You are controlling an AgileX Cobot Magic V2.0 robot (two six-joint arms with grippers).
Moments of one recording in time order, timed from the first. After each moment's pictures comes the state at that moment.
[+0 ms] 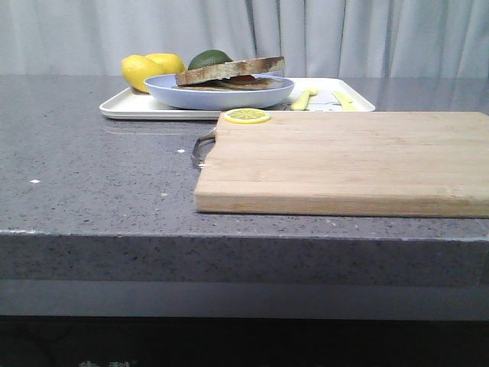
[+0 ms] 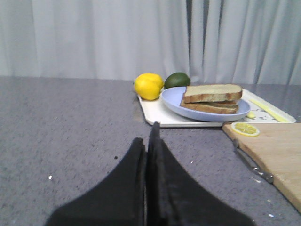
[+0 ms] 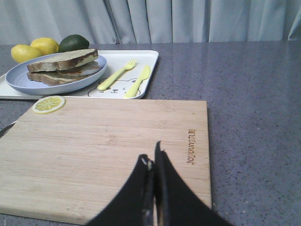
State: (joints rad) left arm -0.24 -0.01 -0.31 0.08 0.42 -0.17; right arm 0.11 0.24 -0.36 0.06 0.35 0.05
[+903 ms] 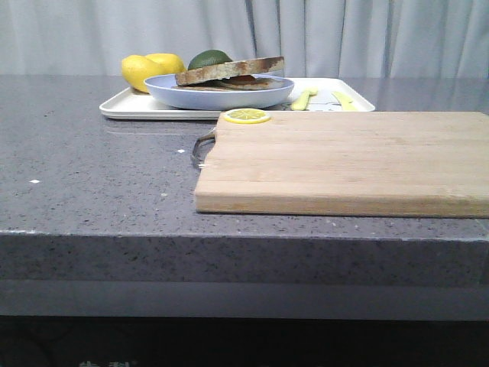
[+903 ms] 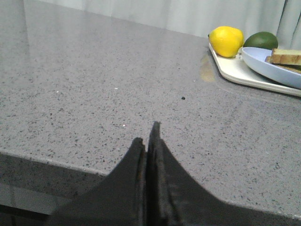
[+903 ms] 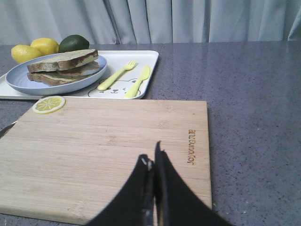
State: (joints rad) left arm 0.02 -0.01 0.00 -0.02 0.20 -0.17; right arm 0.11 0.24 -0.36 0.06 0.35 0.05
